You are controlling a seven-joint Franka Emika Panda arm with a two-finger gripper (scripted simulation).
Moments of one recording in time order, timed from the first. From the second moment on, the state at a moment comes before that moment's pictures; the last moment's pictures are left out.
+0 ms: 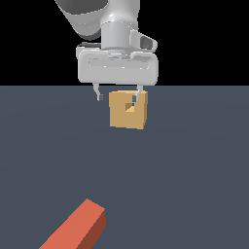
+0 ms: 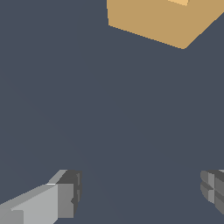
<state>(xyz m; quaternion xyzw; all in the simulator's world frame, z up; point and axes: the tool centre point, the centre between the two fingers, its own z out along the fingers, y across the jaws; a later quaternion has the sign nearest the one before) -0.018 0.048 0.159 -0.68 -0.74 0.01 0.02</state>
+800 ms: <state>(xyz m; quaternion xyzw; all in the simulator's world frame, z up) -0.028 -0.077 0.126 -0.75 -0.66 0.01 0.01</state>
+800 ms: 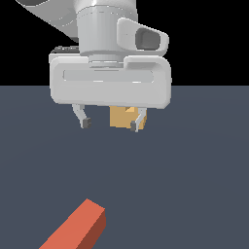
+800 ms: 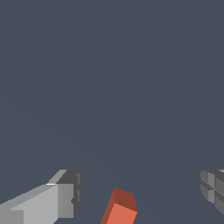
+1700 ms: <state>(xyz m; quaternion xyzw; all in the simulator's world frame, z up) -0.104 -0.276 0.069 -0.86 -0.51 0.00 0.00</state>
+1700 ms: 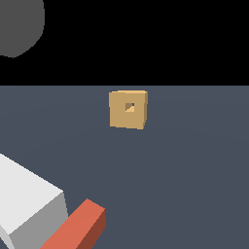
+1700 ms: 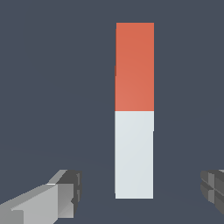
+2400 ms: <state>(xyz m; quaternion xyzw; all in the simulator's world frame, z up) -0.106 -0.277 0.030 -0.86 -0.51 0.00 0.00</state>
